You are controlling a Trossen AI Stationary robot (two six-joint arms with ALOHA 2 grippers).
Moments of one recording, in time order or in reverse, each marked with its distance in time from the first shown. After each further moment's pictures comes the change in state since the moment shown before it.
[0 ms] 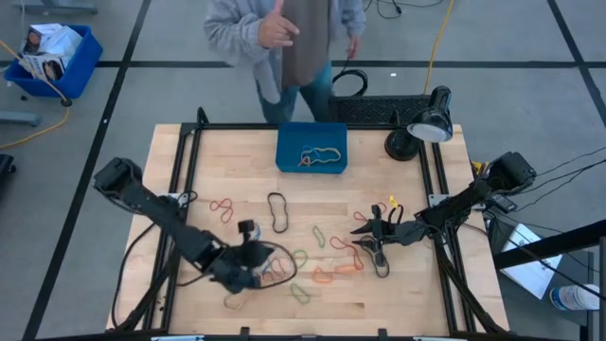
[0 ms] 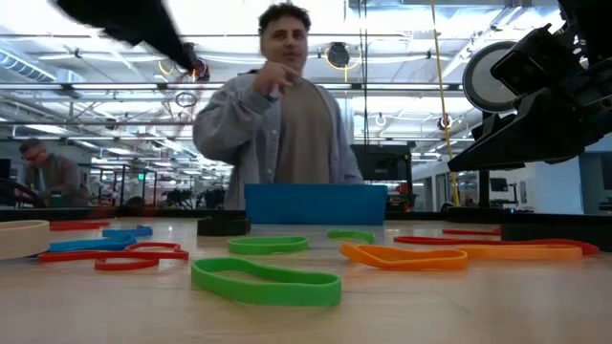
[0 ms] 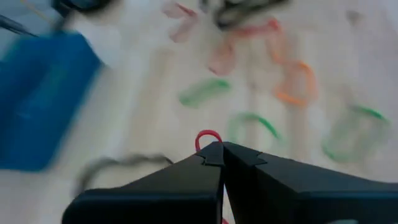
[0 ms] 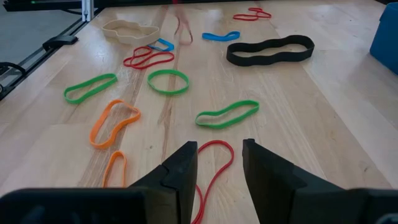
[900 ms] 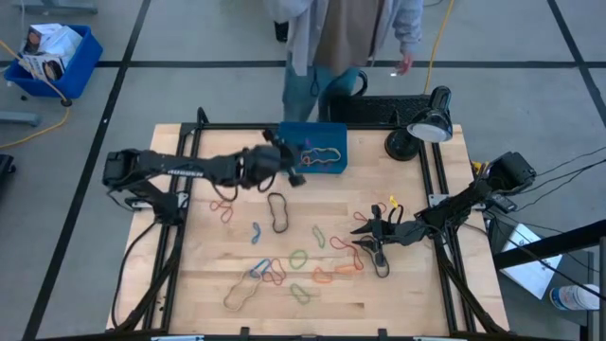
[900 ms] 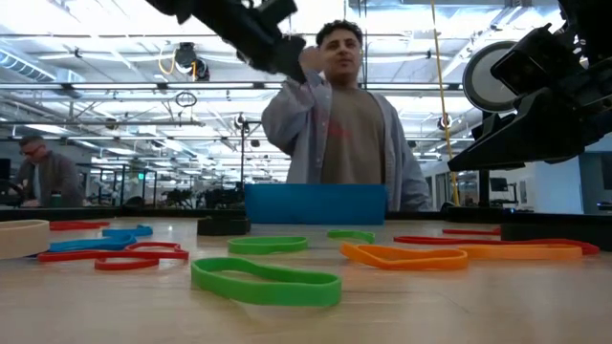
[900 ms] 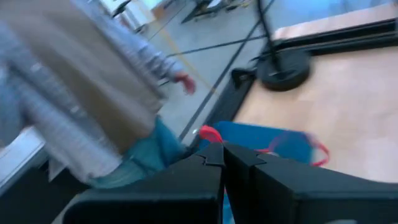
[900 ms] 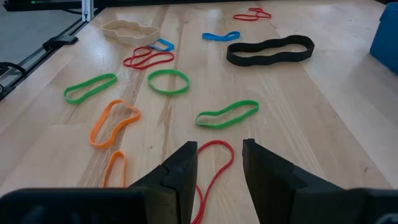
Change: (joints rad) left arm 0.766 0.004 0.063 0.549 0.129 0.731; right arm 0.000 0.000 0.000 0.000 0.000 0.000
